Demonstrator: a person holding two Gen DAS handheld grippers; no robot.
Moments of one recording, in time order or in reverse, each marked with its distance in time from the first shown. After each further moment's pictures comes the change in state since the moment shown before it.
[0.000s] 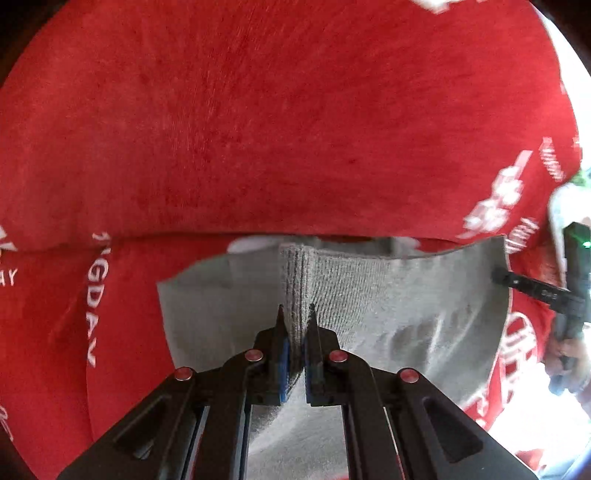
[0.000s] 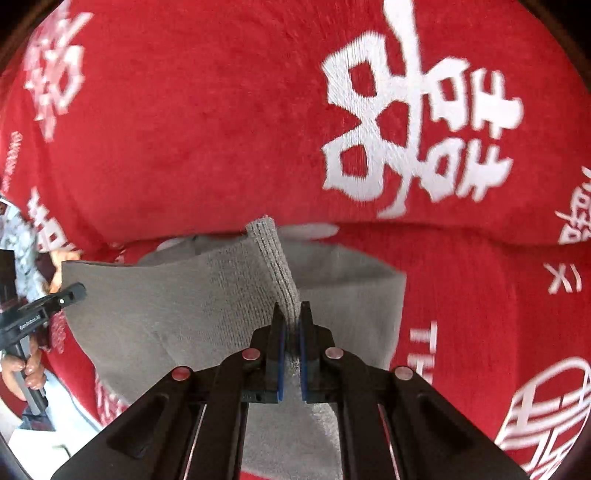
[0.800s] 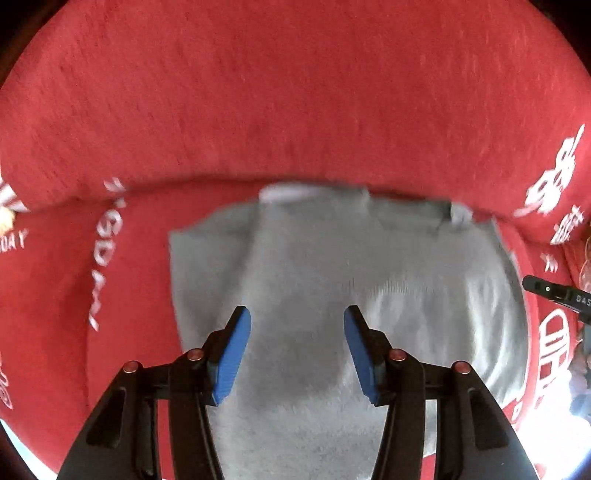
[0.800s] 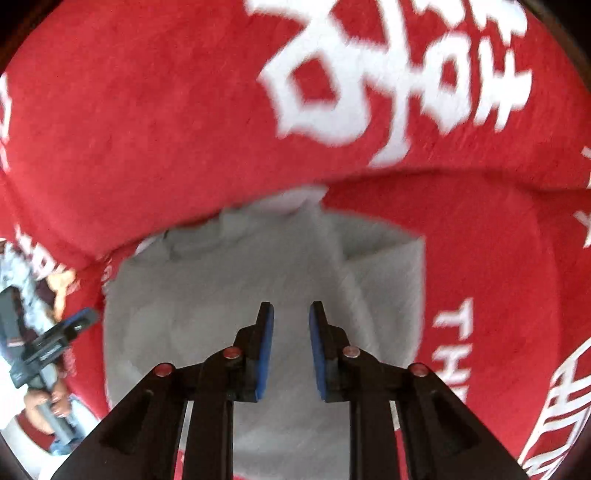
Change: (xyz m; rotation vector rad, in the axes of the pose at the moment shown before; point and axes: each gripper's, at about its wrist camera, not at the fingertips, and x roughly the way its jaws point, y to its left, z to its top) left arm 0.046 0.003 -0.035 -0.047 0.120 0.149; right arm 0.054 -0.016 -0.024 0.145 0.116 0.069
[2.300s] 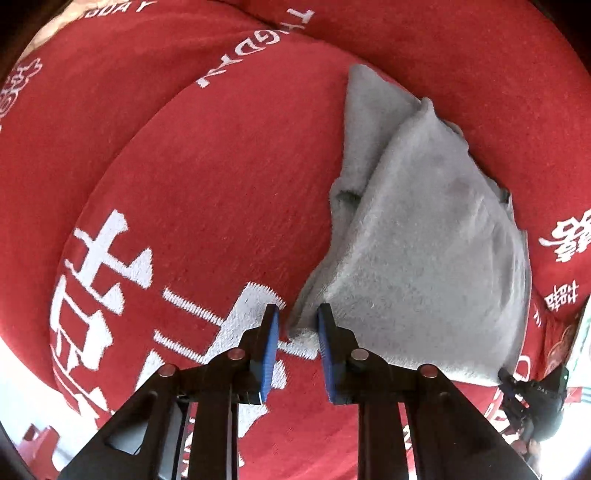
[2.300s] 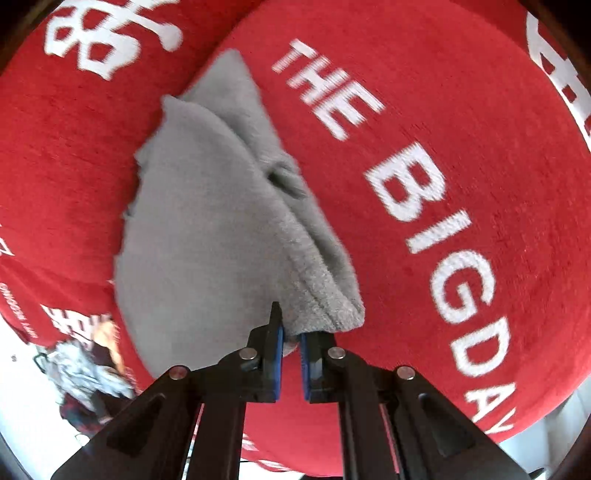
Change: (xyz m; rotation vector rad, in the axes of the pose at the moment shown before) left arm -0.015 0.092 -0.159 -0.471 0.104 -0.076; right arm 0.005 -0.086 -0.163 0.550 0.091 0.155
